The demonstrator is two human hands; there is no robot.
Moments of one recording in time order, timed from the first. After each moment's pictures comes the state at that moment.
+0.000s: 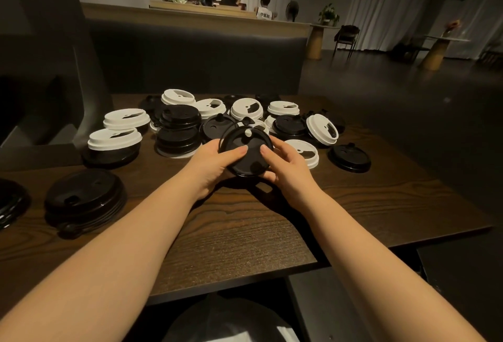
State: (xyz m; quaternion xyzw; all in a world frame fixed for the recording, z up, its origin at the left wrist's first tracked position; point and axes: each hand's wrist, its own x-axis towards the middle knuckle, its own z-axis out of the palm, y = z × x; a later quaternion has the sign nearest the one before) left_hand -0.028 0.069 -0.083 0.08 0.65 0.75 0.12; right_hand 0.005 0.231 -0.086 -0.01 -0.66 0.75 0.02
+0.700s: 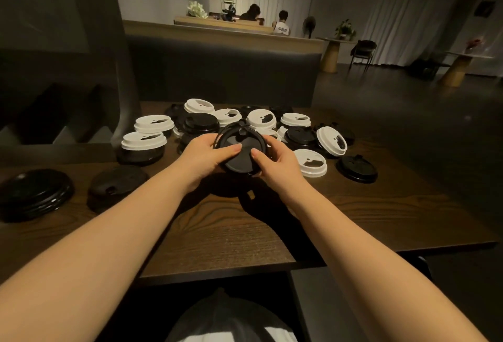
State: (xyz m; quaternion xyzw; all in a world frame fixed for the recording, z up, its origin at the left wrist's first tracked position) left_hand -0.011 0.034 -0.053 0.08 0.74 0.67 0.03; right_hand 0.012 0.198 -0.061 0.07 -0.77 0.63 0.07
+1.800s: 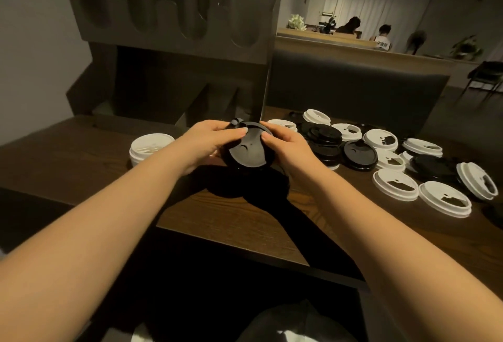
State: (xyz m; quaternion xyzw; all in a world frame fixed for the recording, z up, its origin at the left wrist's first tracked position) left_hand 0.062 -0.195 -0.025 -0.05 0.77 0.63 -0.03; right_hand 0.020 -0.015 -0.023 0.21 -0.74 0.63 -0.11
